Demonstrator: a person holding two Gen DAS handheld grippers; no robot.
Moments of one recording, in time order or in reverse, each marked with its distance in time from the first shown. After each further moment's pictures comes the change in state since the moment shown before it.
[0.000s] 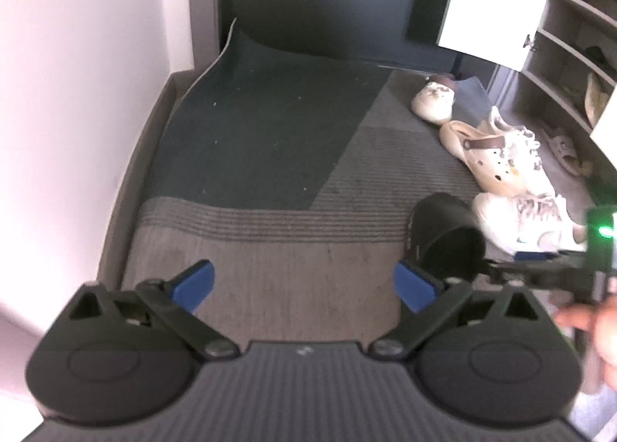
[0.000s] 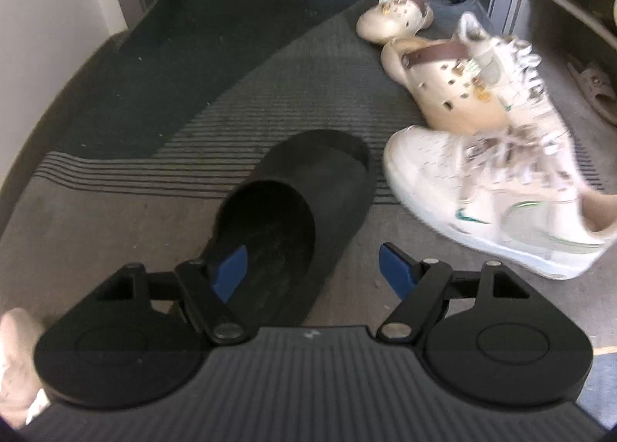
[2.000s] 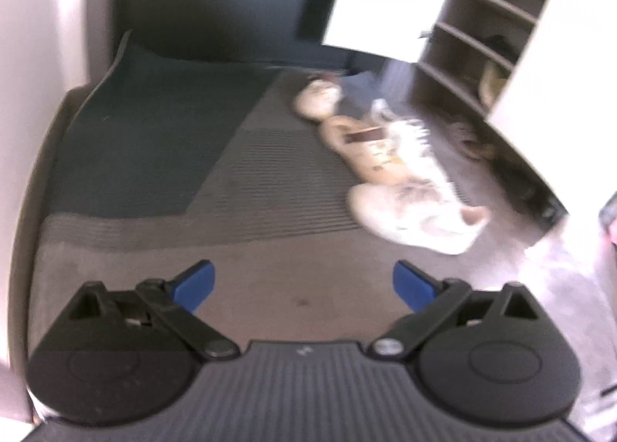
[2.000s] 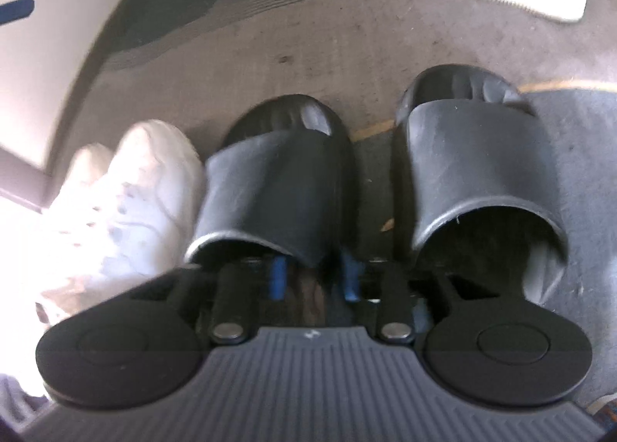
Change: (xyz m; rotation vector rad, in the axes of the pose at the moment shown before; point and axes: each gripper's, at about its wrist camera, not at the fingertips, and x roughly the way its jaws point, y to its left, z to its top) left arm -0.055 -0.100 0.022 0.161 -0.033 -0.290; right arm -0.085 -0.001 -0.168 0.219 0.215 0.202
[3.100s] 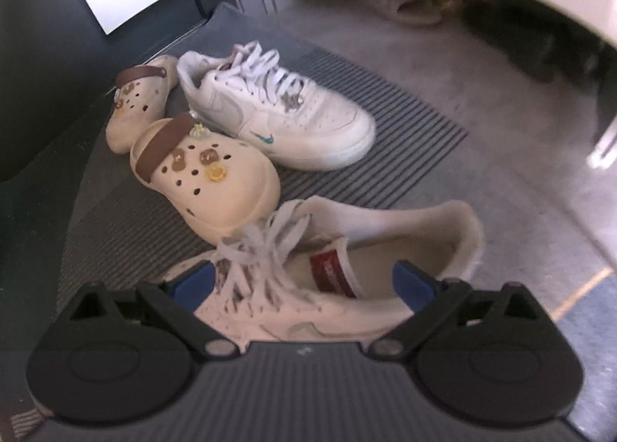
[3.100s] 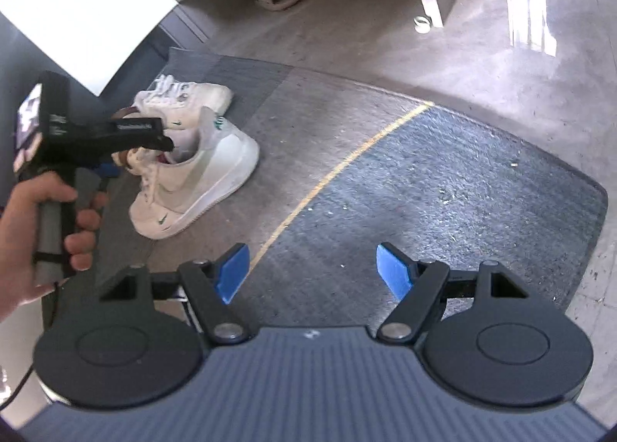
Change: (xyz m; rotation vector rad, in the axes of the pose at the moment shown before) left arm 0.378 -0.286 0.038 0.475 0.287 0.225; right arm -0.120 -0.235 -0.001 0.718 -0.436 -0.176
